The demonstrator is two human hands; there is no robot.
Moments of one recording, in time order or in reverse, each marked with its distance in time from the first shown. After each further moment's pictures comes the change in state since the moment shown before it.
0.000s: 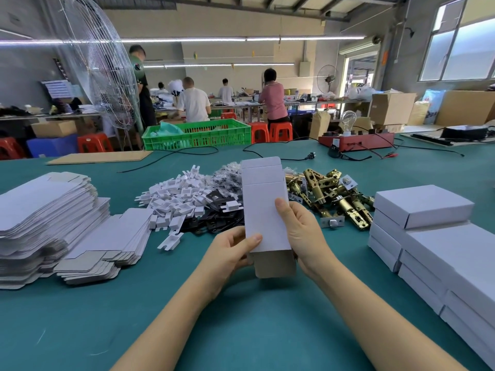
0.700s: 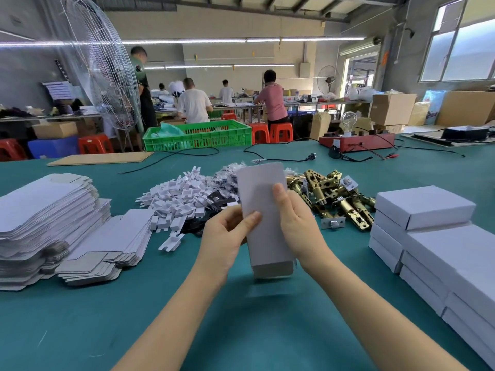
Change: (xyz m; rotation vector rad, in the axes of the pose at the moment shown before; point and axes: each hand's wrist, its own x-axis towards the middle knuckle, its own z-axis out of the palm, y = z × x) left_hand -0.003 0.031 0.016 -0.044 0.178 0.237; right_hand -0.002 -0.018 0.014 -0.281 0.034 -0.138
